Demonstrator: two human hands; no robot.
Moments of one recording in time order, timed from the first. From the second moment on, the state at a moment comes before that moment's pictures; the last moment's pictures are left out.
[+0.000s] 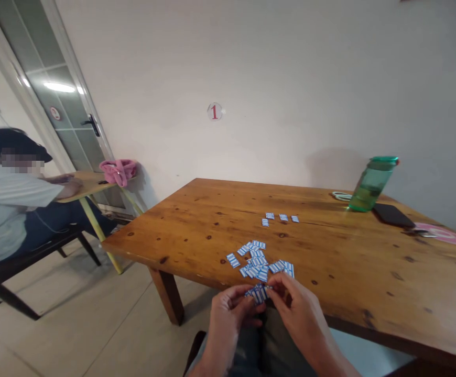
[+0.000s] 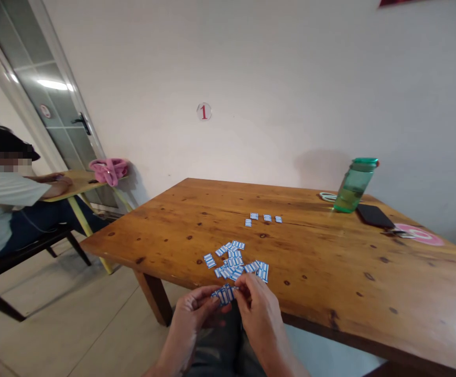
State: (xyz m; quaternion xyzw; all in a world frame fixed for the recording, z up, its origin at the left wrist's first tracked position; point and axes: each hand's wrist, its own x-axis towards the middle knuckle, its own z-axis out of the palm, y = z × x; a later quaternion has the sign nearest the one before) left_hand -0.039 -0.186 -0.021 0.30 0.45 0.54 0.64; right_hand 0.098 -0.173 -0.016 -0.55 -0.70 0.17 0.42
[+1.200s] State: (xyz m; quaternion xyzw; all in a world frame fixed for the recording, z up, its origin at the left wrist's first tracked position) left_hand 0.000 -0.176 -0.063 0.76 0.47 0.39 0.21; right_hand 0.153 -0.152 -0.037 -0.55 -0.73 0.14 0.39
